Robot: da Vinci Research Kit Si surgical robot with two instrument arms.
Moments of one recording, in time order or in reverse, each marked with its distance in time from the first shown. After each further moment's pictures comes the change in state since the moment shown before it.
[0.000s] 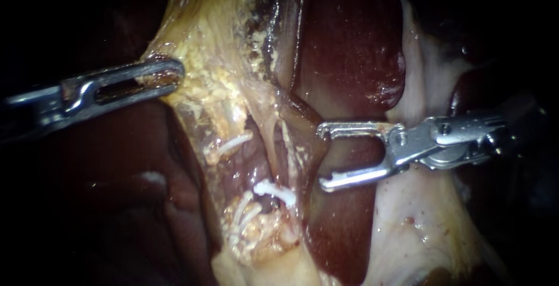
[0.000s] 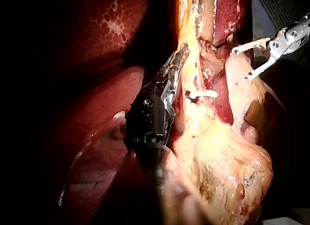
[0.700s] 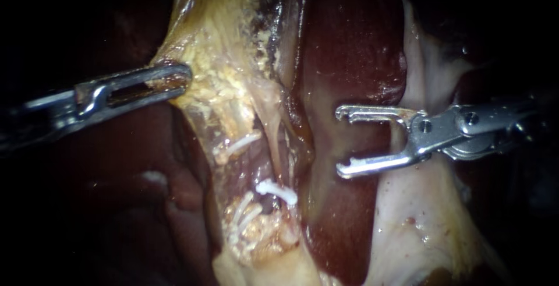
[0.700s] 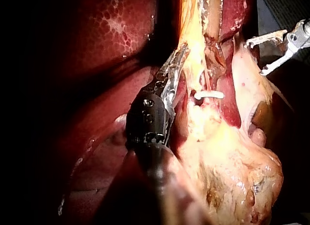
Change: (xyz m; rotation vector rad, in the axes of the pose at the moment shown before) right arm 0.000 0.000 0.000 0.029 0.015 -0.005; left arm 0.003 0.003 0.005 0.014 0.009 0.022
